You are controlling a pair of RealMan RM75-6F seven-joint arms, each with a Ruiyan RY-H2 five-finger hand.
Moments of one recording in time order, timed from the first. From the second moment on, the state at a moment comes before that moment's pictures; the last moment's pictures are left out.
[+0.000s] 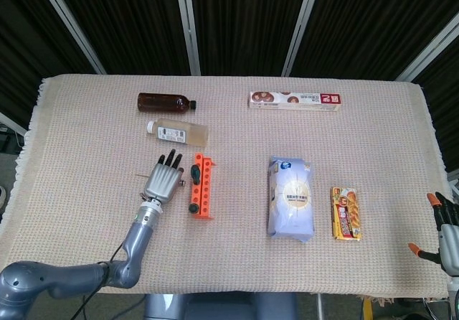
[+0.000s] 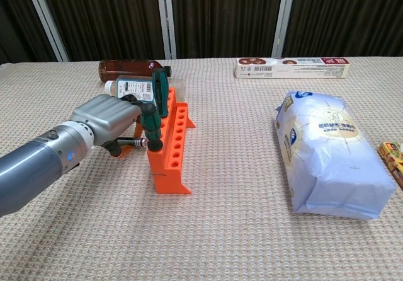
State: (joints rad) left arm -0.81 -1.85 -0.11 -1.24 0.91 1.12 0.85; right arm 0.01 -1.19 0.08 -1.40 -1.38 1.41 0.17
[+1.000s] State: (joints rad) left arm -0.78 -1.78 -0.11 -1.32 0.86 1.11 0.96; right arm 0.00 -1.19 0.08 -1.40 -1.38 1.41 0.18
